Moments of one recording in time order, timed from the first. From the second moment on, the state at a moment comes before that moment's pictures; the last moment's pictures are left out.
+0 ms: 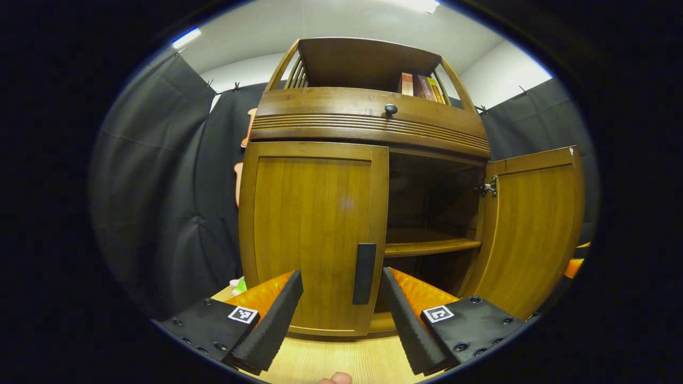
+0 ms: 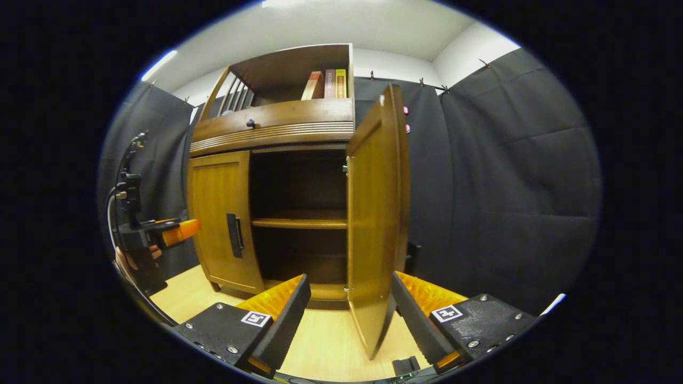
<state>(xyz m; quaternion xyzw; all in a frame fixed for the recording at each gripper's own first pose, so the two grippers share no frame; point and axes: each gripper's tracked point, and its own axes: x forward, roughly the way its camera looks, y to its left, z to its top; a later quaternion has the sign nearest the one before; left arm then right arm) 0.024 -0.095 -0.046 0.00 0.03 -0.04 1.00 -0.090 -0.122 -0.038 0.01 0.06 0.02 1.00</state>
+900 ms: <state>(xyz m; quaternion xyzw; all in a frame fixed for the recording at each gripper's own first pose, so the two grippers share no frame) 0.146 -0.125 -0.104 -0.01 0.07 -0.06 1.00 -0.098 -0.119 -0.031 0.05 0.04 0.02 1.00</state>
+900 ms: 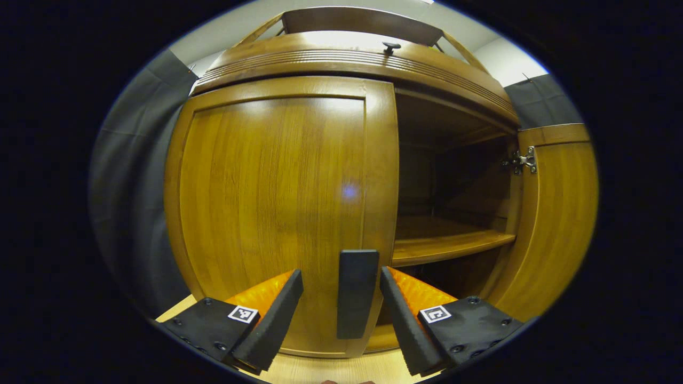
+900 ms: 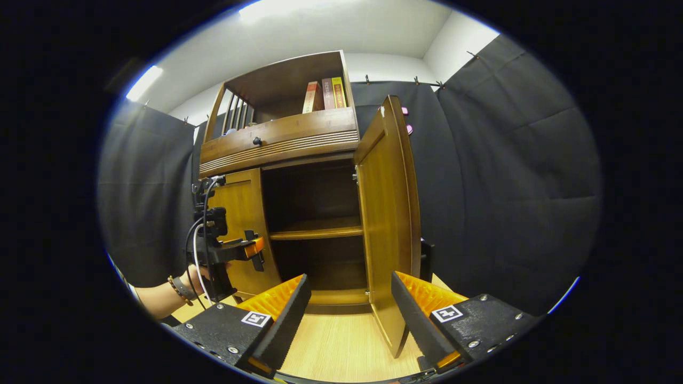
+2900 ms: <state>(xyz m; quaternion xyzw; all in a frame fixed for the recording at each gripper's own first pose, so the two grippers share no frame) -0.015 -0.038 -0.082 0.00 0.09 -0.05 0.99 -0.068 -0.057 -0.065 0.03 0.08 0.08 0.99</state>
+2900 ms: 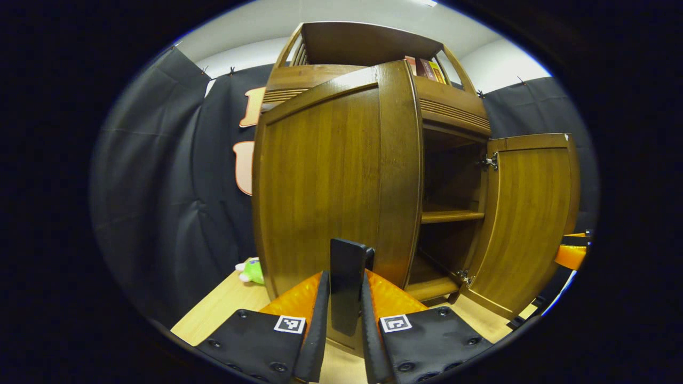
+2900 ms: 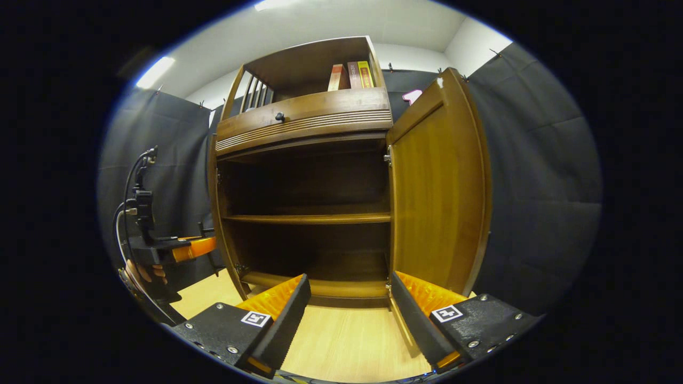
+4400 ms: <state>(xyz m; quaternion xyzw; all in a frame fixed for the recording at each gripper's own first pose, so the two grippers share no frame) -0.060 0.144 -0.073 -0.03 0.08 -0.12 0.99 -0.046 -0.009 -0.066 0.04 0.09 0.13 0.99</state>
